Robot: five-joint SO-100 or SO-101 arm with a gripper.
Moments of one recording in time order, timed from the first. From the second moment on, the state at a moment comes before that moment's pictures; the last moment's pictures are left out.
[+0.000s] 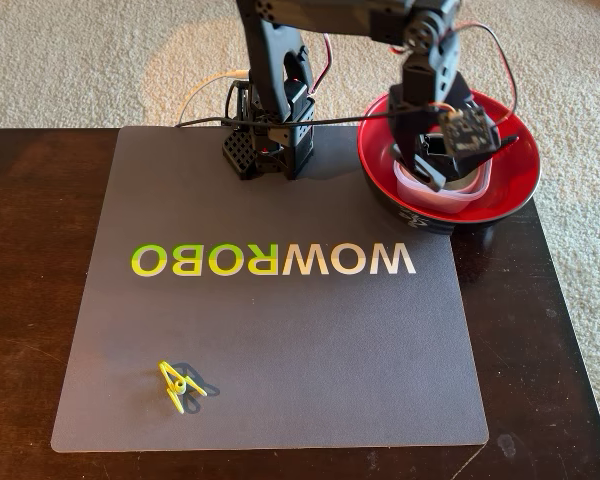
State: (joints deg) arm -58.6 110.9 96.1 87.2 34.3
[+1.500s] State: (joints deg) arm -5.2 132.1 139.4 84.8 61.2
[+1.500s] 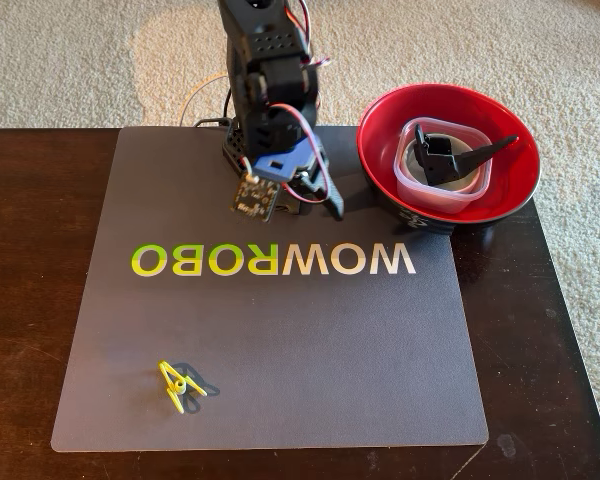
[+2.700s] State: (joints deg) arm 8.5 65.0 68.1 68.4 9.8
